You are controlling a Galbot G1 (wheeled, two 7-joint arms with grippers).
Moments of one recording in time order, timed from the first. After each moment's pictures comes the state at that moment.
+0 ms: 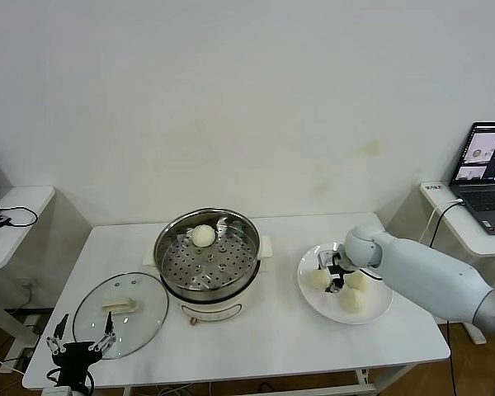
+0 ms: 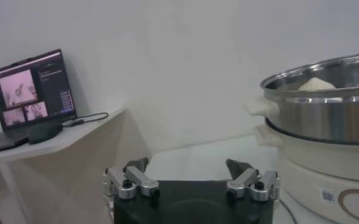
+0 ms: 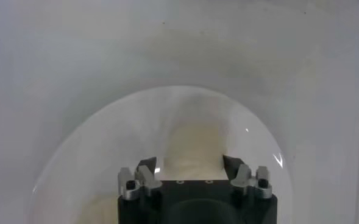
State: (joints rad) left arm 1.77 -1.34 -0.77 -2.07 -0.10 0.02 -0.14; right arm 0.00 0.83 -0.91 1.27 -0.11 -0.31 -0.90
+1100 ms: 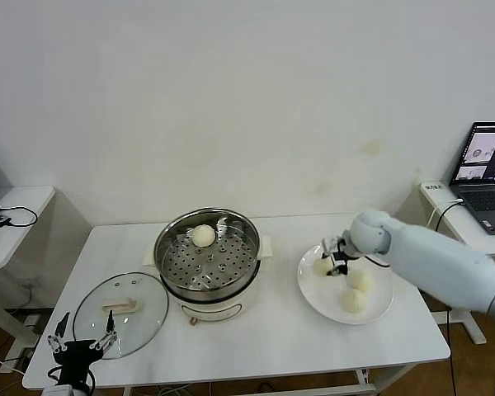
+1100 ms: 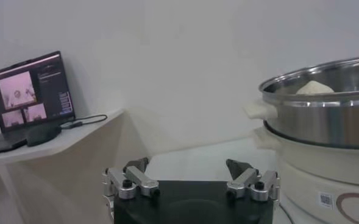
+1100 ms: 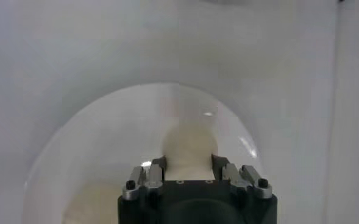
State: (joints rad) left arm 1.76 -1.34 -0.76 -2.08 -0.10 0.02 -0.14; right arm 0.19 0.77 -0.98 1.38 -0.02 -0.34 -0.90
